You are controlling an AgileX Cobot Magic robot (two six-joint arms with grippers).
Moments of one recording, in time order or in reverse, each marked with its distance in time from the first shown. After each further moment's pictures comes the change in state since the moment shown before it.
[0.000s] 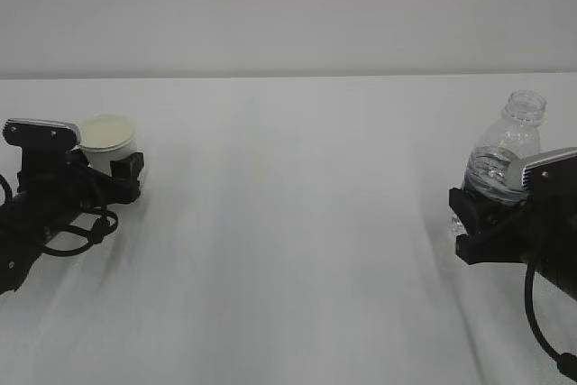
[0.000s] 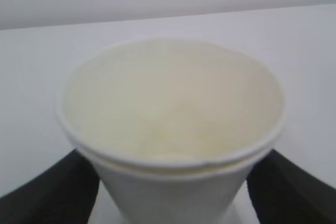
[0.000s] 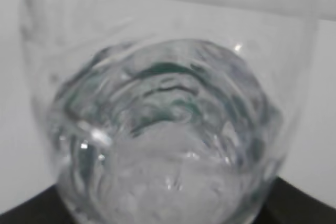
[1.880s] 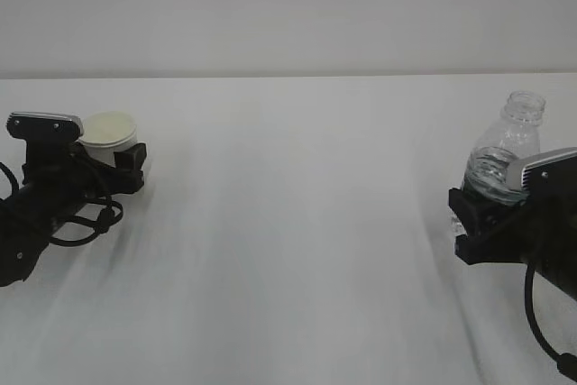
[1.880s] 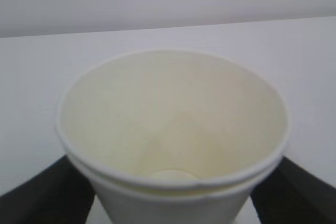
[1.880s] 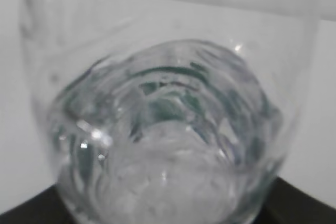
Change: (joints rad) left arm 0.000 0.013 -0.046 -0.016 0.000 -0.012; right arm 0.000 0.000 0.000 -0.004 0.000 0.000
